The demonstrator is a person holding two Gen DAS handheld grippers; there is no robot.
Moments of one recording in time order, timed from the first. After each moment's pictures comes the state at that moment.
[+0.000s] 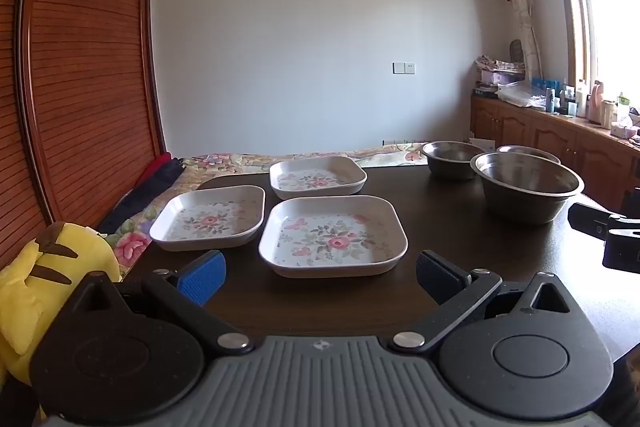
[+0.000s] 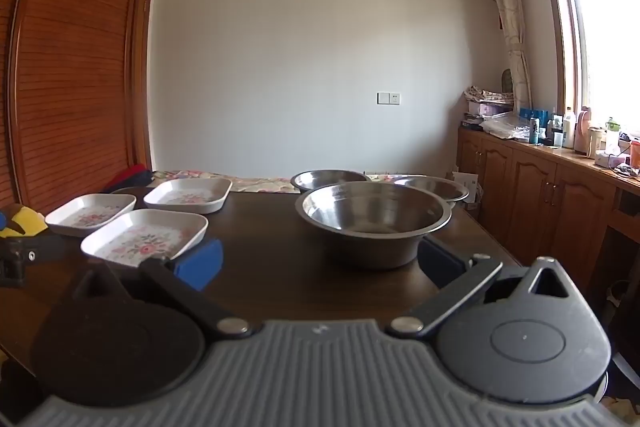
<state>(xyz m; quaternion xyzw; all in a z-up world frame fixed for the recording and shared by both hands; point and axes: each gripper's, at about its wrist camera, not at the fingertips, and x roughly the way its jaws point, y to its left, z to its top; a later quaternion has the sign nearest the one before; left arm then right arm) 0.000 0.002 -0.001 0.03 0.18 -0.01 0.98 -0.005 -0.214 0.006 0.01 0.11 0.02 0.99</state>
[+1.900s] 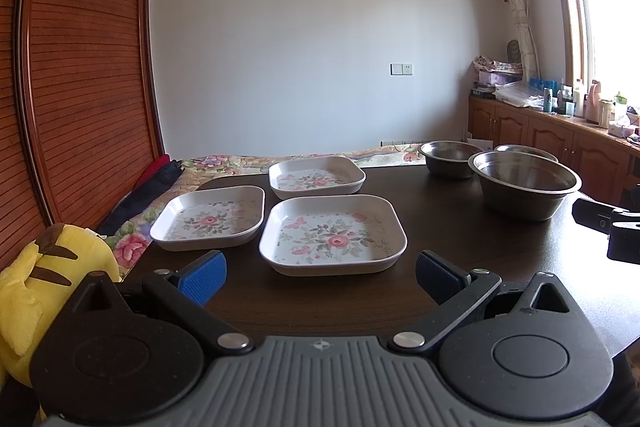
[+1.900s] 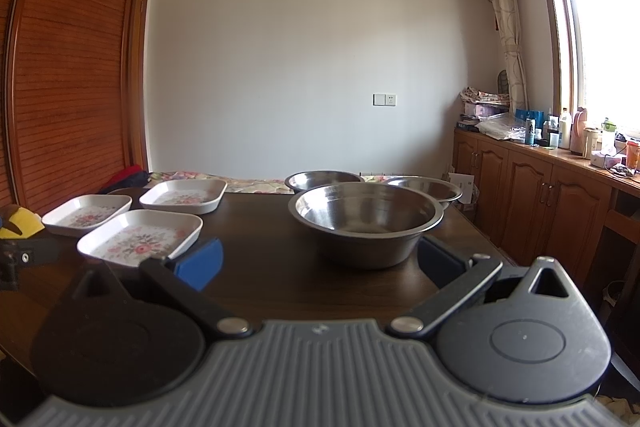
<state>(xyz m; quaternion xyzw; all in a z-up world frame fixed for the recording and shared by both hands) 0.001 0.005 0.000 0.04 0.19 -0.01 0.98 -0.006 -0.219 0.004 0.01 0.11 0.01 0.99</state>
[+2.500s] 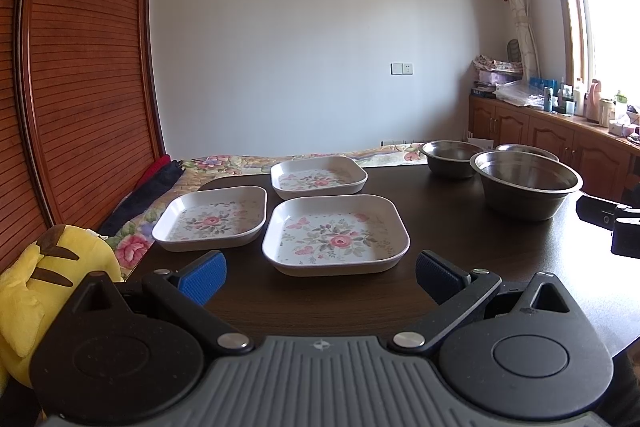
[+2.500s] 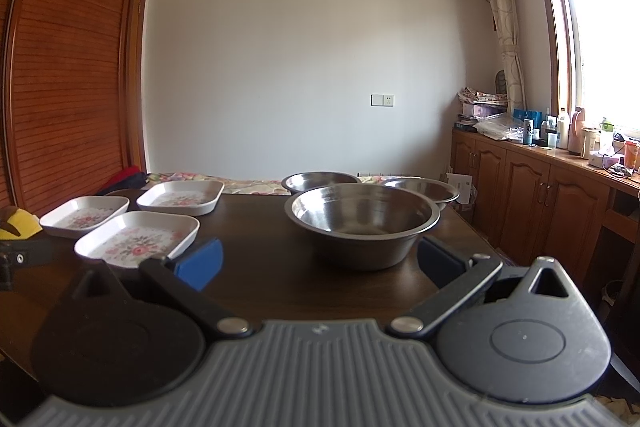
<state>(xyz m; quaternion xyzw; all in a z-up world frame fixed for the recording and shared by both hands) 0.000 0.007 0.001 0.04 0.18 -0.01 0.98 -0.006 -0.221 0.004 0.01 0.11 0.01 0.99</state>
